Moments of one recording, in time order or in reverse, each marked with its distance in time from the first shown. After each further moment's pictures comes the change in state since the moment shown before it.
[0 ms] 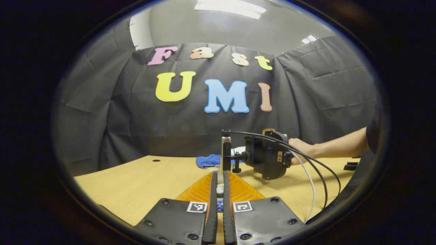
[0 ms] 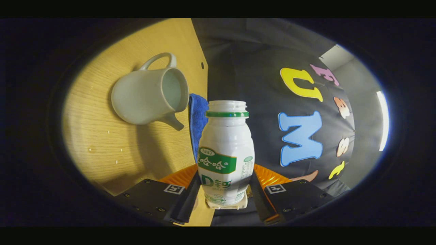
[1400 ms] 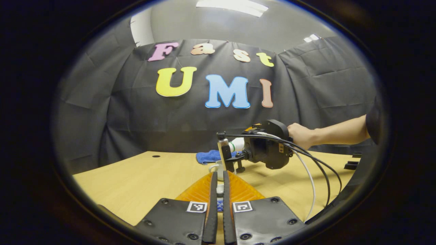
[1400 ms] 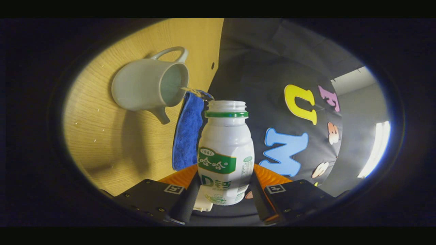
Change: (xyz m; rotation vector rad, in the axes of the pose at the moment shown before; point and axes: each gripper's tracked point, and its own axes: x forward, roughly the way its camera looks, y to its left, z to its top) left arm 0.002 0.003 -0.009 -0.010 0.036 0.005; right arm -0.001 -0.013 0.010 -0.246 -0.048 -0.111
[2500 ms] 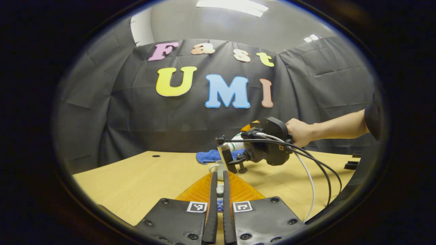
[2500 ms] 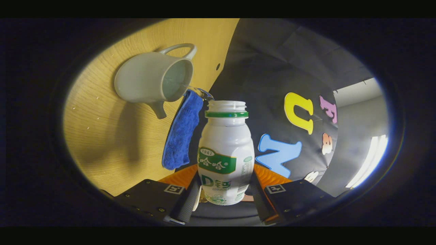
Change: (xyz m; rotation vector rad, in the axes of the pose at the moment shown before) left arm 0.000 0.001 -0.002 -0.001 0.003 0.000; right arm 0.002 -0.006 0.000 -0.118 -0.034 -0.045
